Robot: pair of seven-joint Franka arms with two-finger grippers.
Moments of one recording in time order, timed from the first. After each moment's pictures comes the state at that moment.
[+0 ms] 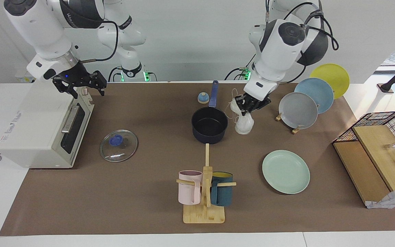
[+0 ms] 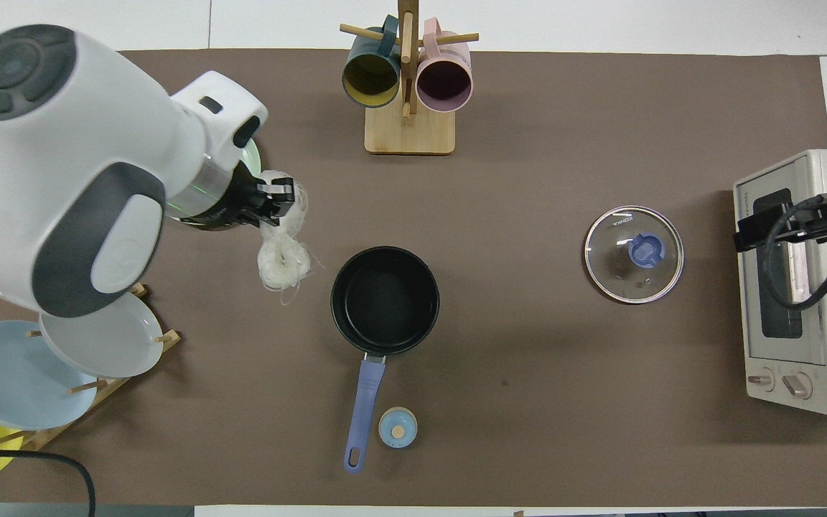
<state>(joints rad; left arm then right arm) -0.28 0.16 -0.12 -1.57 -0.12 1.74 -0.43 0.02 -0.01 -0.03 -1.60 0.02 1.49 -0.08</state>
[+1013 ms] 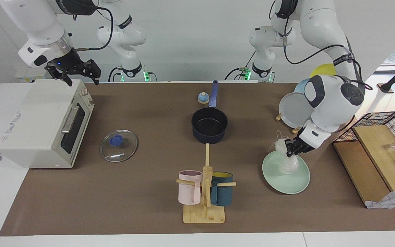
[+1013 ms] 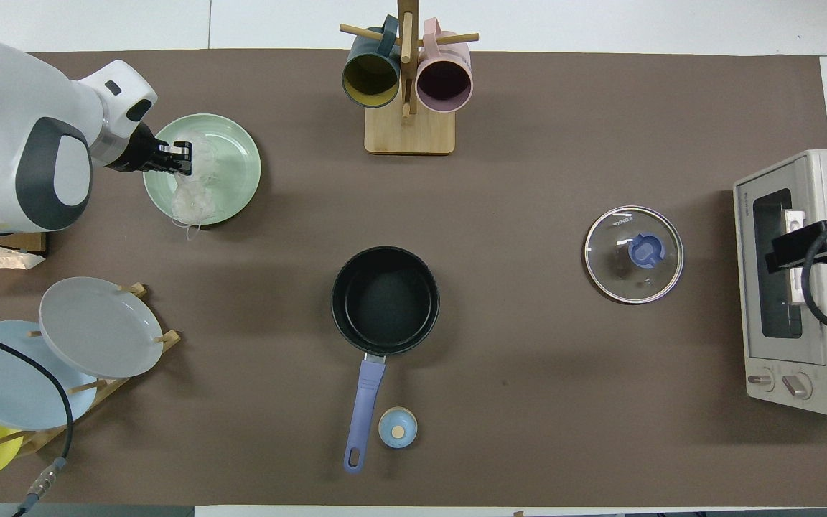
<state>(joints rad) -0.03 0.41 -0.11 -1.63 -0.09 2.11 0.01 0.02 -0.04 -0.06 -1.59 0.00 1.41 -0.05</state>
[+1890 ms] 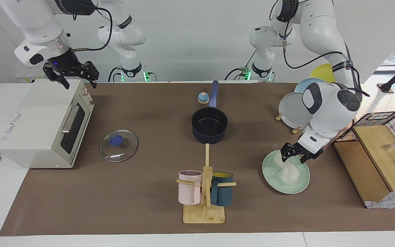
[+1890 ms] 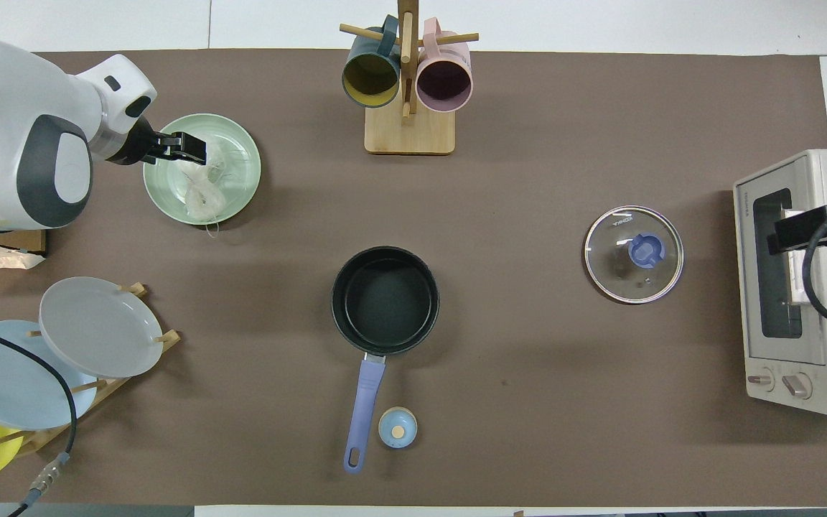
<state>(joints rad) -0.03 0.40 -0.11 -1.62 -0.09 2.12 0.05 0.02 -0.04 -0.06 -1.59 0.00 1.47 -0.05</state>
